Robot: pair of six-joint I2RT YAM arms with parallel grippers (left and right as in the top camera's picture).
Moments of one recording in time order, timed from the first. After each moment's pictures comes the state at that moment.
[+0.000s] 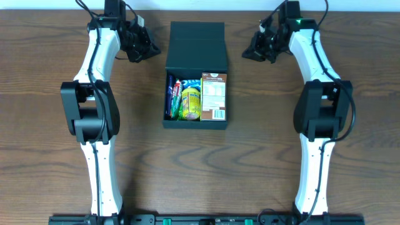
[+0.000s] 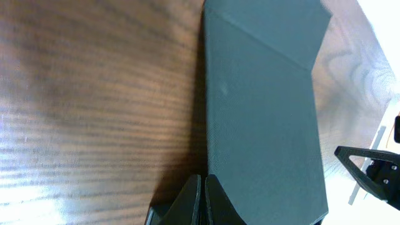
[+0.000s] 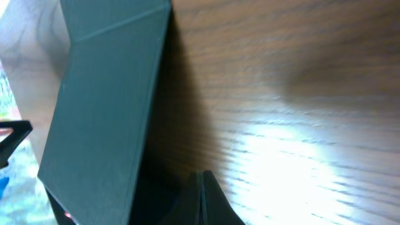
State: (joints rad) left arm 0.00 2.43 2.14 -0.95 0.63 -0.44; right arm 0.05 2.52 2.22 -0.98 -0.65 0.35
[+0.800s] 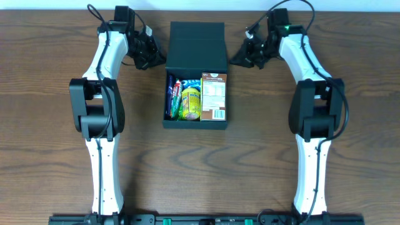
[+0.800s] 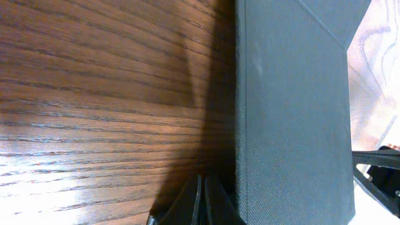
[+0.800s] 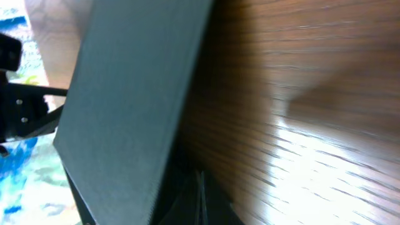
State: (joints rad) left arm -0.03 2.49 2.14 -0.97 0.64 -0.44; right arm 0.10 2.53 2.14 -0.90 -0.79 0.33
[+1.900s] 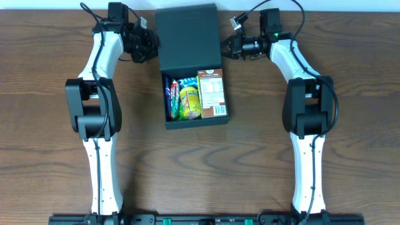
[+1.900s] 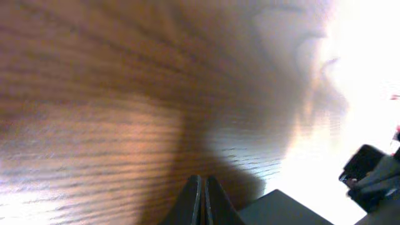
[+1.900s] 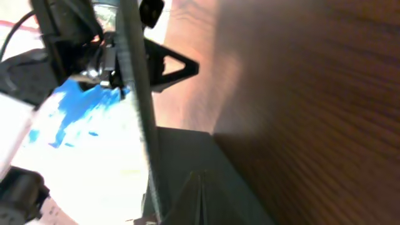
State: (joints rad) left arm 0.00 2.49 2.13 -0.81 0.69 -0.46; right arm 0.12 2.60 2.13 -0.51 -1.27 0.33
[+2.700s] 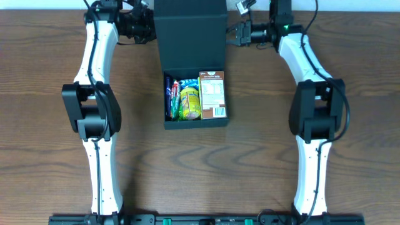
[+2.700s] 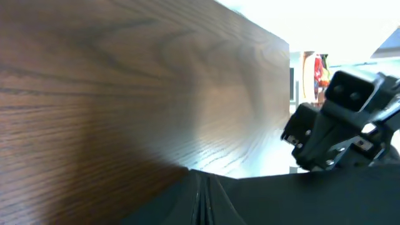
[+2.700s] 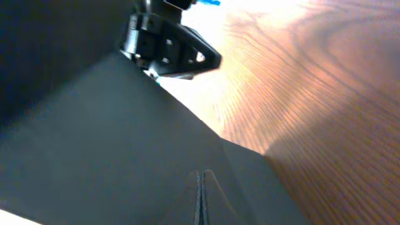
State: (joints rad) left arm 0.00 2.49 2.38 -0.94 0.96 -0.32; right arm 0.10 2.48 2.13 -0.43 -1.39 0.30
